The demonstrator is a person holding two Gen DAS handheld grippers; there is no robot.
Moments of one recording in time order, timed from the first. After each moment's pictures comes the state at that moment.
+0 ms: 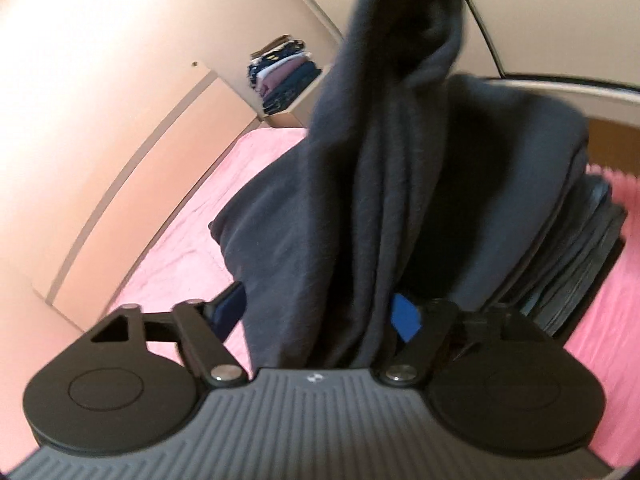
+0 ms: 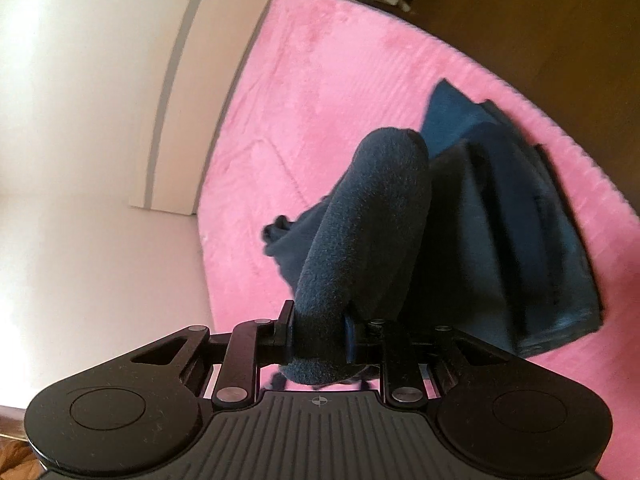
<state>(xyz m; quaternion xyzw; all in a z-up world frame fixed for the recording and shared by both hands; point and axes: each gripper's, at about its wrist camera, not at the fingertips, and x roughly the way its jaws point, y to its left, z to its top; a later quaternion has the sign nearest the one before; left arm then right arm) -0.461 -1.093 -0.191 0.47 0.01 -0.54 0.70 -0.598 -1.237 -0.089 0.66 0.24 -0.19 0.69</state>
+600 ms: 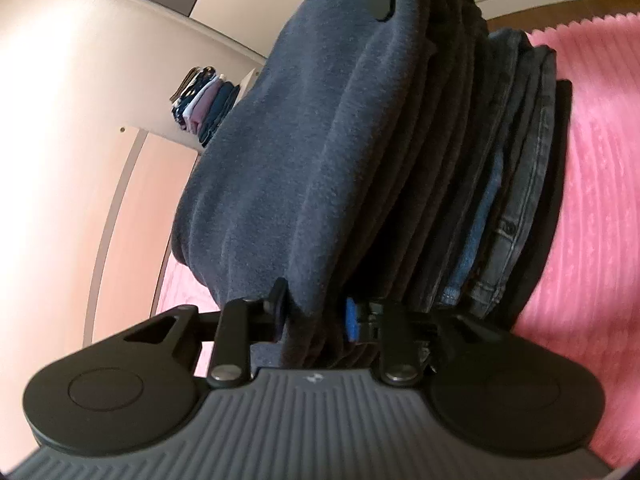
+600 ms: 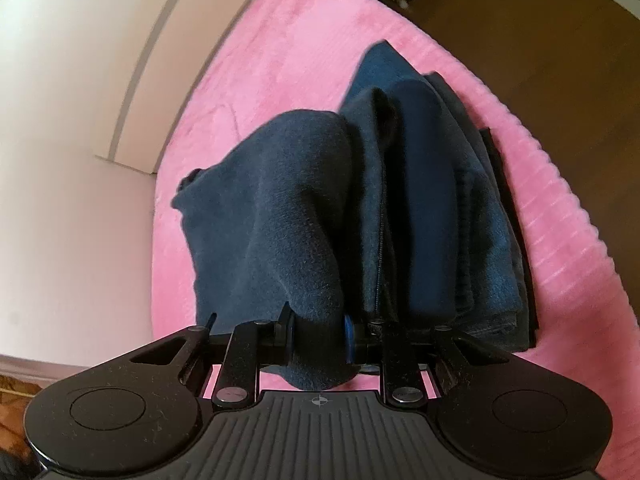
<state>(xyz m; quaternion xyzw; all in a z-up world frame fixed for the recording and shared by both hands) -0.458 -1.081 -0.231 0.58 -0.08 -0.55 0.59 -0.609 -1.215 -0.141 0.57 0.29 -0.19 0.74</state>
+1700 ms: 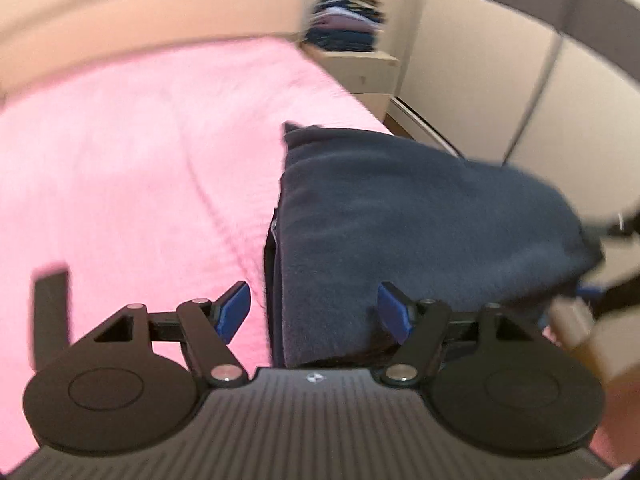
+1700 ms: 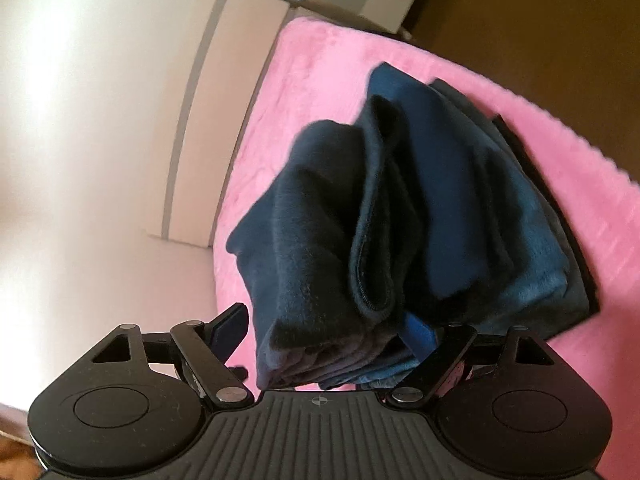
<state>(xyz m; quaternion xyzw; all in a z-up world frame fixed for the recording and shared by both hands) -0.298 -1.080 -0.124 0.19 0.39 -0.55 0.71 -0.634 -1.194 -0.161 0.65 0.16 -0.20 0.72</state>
